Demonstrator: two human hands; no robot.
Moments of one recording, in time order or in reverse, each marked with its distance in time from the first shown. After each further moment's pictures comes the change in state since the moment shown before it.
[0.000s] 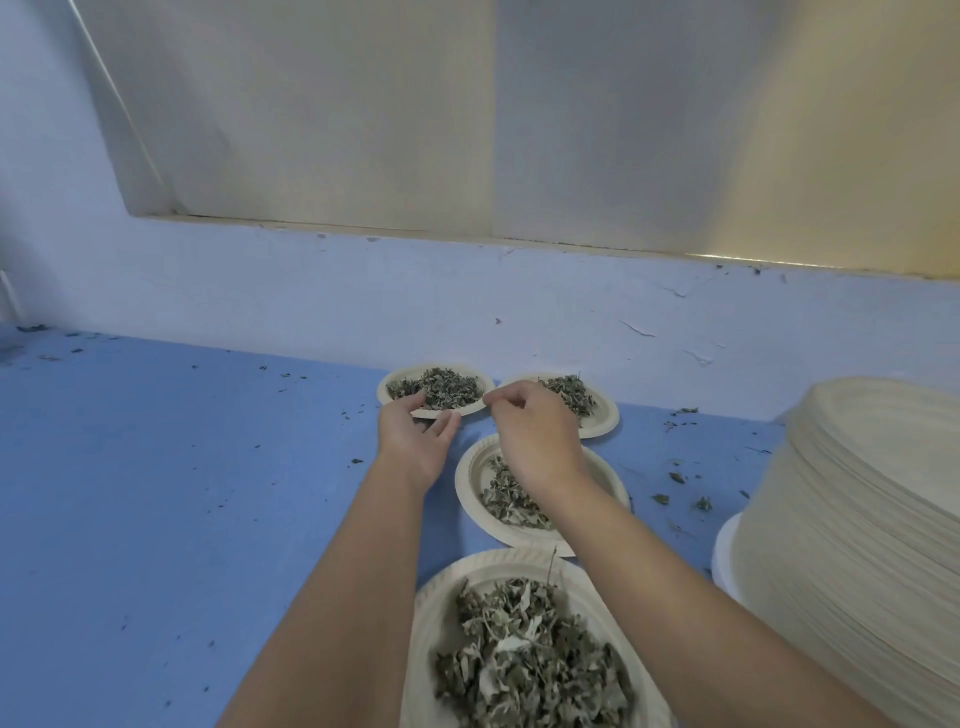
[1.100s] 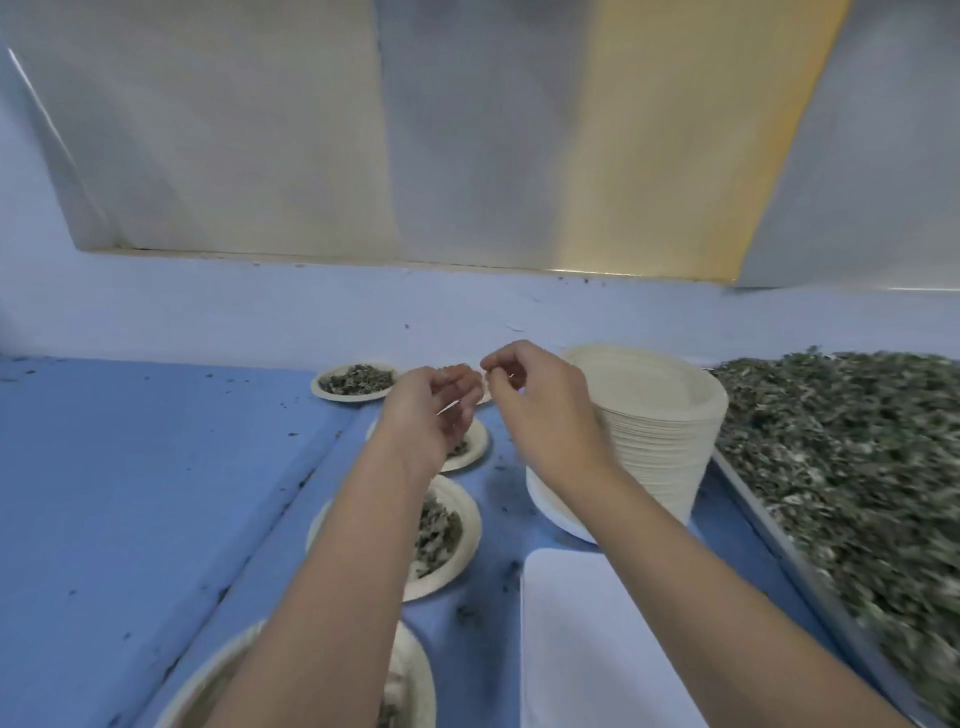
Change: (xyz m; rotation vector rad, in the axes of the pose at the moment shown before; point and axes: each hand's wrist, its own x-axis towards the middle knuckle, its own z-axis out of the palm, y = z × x) left_hand -0.234 -0.049 0.065 0.477 -0.213 -0.096; right_hand -0.134 -0.045 -0.159 -0.177 0.177 -0.275
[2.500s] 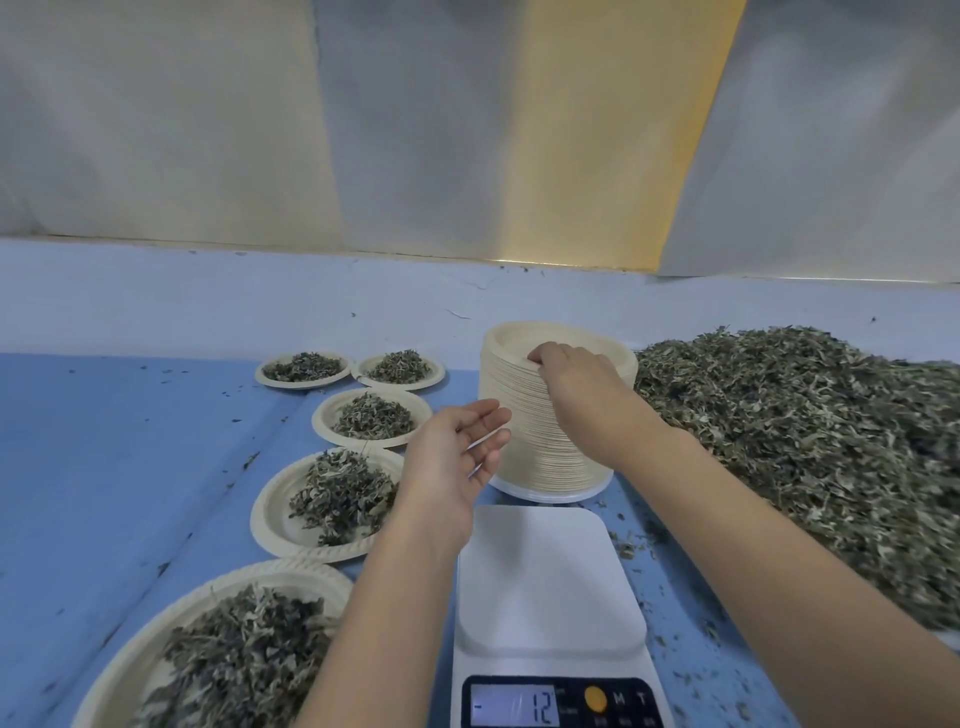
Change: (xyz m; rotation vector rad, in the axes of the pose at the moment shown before) left_hand -0.073 -0.074 0.026 0.000 -0.120 -0.033; right_hand -0.024 0.039 -0.088 -0.888 -0.324 -0.158
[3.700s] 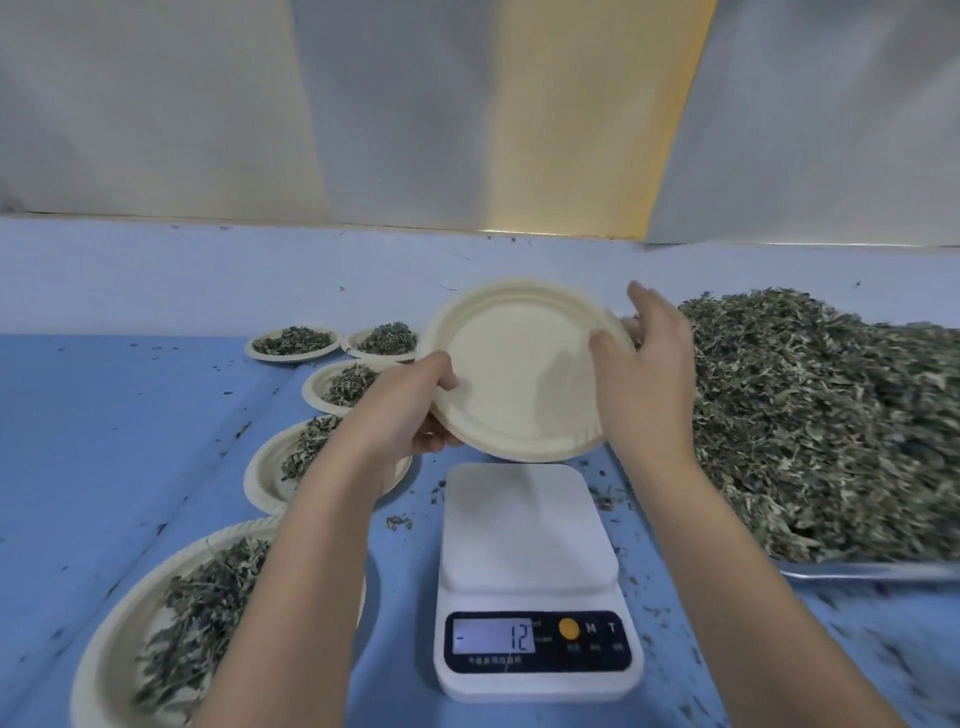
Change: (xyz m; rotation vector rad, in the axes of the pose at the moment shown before) left_hand -0.017 0.024 -0.016 0.650 -0.034 0.146; right_hand -0.063 -0.013 -0.017 0.991 0.586 0.524
